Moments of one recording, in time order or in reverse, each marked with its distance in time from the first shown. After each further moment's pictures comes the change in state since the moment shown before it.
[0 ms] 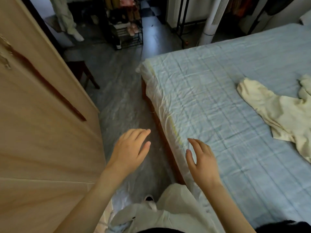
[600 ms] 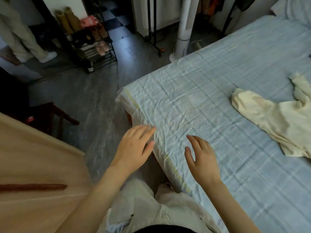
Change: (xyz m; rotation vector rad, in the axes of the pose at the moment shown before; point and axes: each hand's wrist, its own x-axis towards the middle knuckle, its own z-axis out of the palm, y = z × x) left_hand 0.331 -0.082 0.011 -0.005 -0.080 0.293; right_hand 0.283 0.004 0.019 -0.010 0.143 0.164
